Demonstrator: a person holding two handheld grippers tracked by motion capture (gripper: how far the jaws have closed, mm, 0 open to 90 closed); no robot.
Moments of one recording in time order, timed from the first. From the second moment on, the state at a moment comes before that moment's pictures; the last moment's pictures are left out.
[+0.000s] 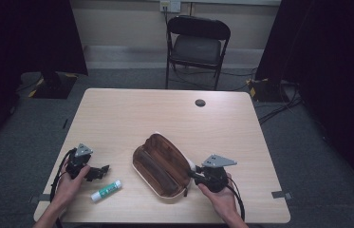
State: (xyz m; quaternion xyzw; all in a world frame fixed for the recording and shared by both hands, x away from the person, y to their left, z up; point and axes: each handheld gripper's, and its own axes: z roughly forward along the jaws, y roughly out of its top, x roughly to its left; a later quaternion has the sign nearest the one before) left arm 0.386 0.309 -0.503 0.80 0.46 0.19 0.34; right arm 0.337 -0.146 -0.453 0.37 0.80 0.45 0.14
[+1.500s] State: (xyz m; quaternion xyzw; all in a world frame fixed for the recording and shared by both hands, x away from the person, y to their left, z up) left arm 0.386 0.309 -0.503 0.80 0.46 0.19 0.34; right arm 0.396 -0.179 -0.465 0.43 0.77 0.43 0.19
